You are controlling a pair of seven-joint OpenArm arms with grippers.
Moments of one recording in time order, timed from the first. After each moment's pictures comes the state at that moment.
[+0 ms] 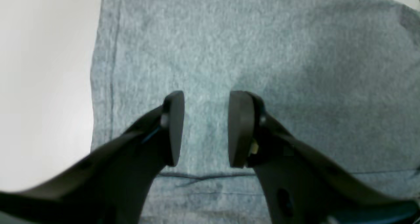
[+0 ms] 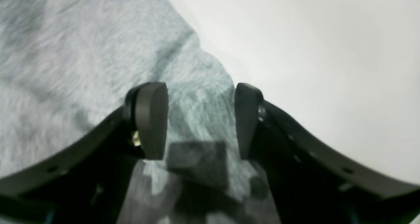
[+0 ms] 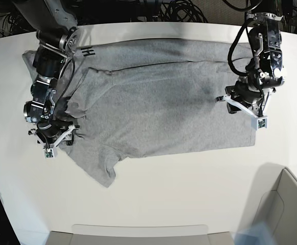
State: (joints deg) left arm 8.5 -20.7 -7.1 111.7 -27.3 13.2 66.4; right arm 20.6 6.1 26.4 53.4 -19.4 29.7 -21.4
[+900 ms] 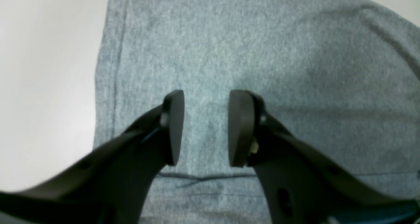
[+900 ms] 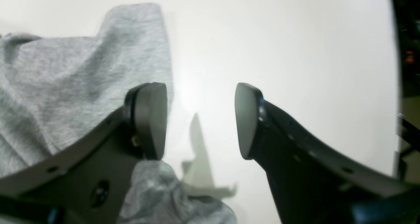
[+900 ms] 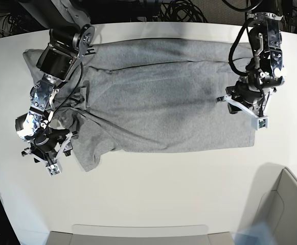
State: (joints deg) left arm 8.6 -20.8 -7.1 111.7 -27.2 13.3 65.7; right arm 25.0 1.4 26.3 75.1 -24.0 44.5 -41.4
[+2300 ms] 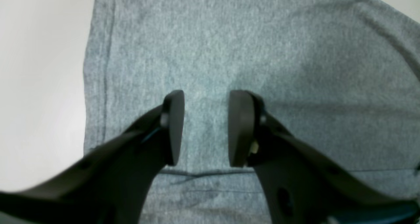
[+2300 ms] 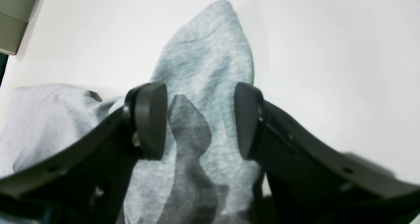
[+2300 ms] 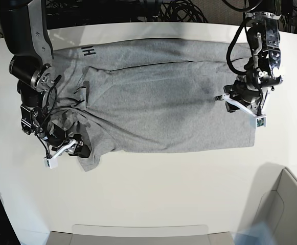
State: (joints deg) left arm 8.7 -19.8 -7.1 111.6 -27.2 13.2 66.2; right arm 42.1 15.4 25.7 8.6 -1.4 44.5 -14.7
